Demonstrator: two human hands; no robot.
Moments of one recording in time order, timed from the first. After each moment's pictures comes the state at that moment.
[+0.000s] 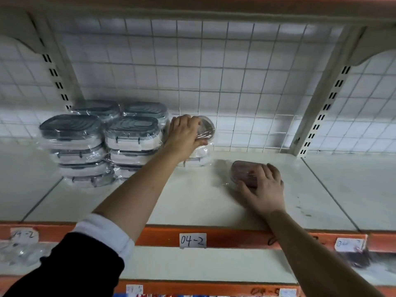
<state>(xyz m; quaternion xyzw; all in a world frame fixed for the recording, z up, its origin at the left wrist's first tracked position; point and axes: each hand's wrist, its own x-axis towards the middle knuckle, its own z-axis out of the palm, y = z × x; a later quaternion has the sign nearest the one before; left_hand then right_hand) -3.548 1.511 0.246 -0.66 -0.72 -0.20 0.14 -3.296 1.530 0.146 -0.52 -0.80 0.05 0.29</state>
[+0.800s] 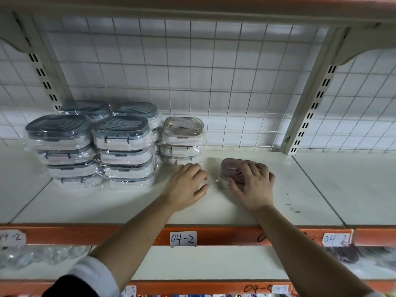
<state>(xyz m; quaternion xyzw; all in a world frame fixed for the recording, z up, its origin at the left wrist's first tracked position) -3.509 1.460 0.151 -0.77 -0.57 -0.23 0.16 -3.298 1.536 0.143 -0.50 -0.82 -0.04 0.28</state>
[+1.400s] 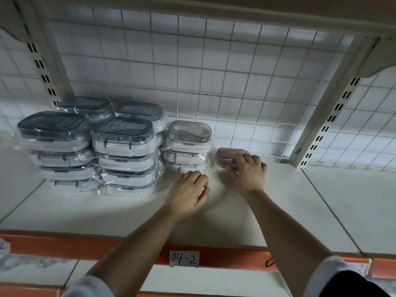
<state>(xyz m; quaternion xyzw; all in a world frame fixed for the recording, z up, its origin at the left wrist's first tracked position) -3.513 1.473 0.143 -0.72 -0.65 -0.24 0.07 -3.352 1.612 0.148 -0.52 -0.81 -0.05 0.24</state>
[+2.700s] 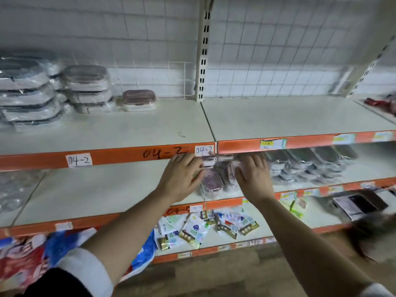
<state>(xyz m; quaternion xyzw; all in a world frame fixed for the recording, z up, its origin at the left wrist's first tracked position) -3.206 1.377 0.123 -0.78 -0.55 -0.28 0.09 -2.976 1.430 0.115 -0.54 -0.79 0.01 0.28</state>
